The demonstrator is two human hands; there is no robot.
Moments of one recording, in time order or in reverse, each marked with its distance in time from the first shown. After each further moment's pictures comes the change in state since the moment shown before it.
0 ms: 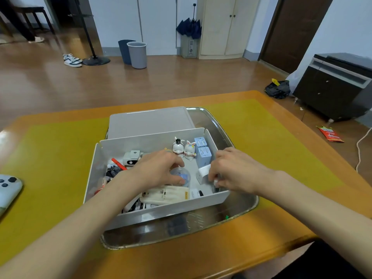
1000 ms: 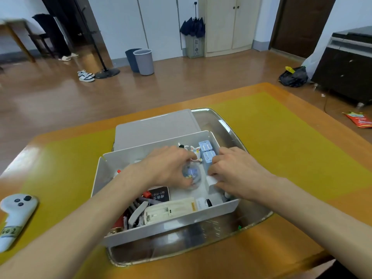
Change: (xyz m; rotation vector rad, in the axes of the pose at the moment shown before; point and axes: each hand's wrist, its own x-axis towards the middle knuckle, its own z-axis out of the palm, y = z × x) left_hand 0.028 0.017 -0.023 0.192 -0.030 0.044; right_hand 0.016 0.002 0.018 -0.068 0.162 0.092
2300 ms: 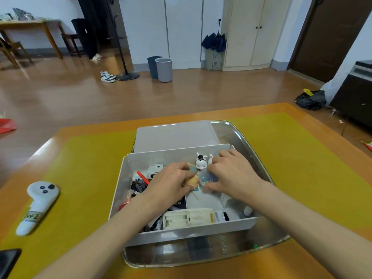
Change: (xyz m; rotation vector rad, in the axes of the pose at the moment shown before) left_hand -0.040 -0.031 0.052 -0.237 0.320 -0.111; right_hand 0.060 -0.023 0.000 -0.059 0.037 0.049
